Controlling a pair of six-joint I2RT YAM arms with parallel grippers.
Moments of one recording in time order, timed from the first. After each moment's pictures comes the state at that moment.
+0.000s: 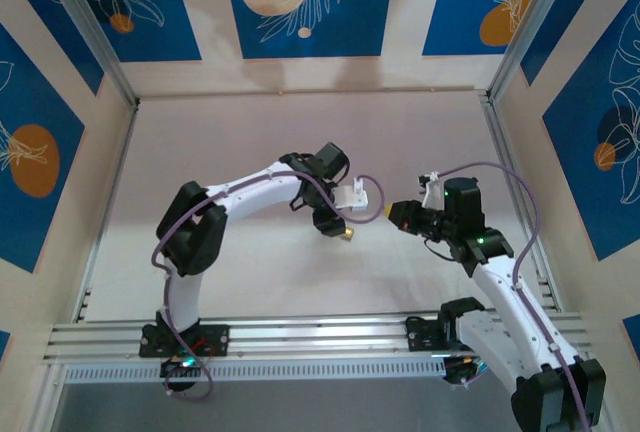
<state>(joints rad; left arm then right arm) -0.83 1.99 1.56 -0.82 0.30 0.62 0.20 0.78 0.59 -0.47 -0.56 0.62</state>
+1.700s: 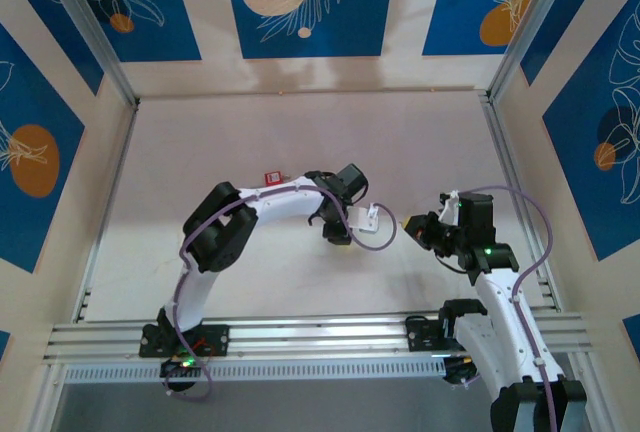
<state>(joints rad) -0.89 2.13 1.57 -0.72 0.16 0.78 0.01 0.70 0.49 -0.60 -0.58 0.70</state>
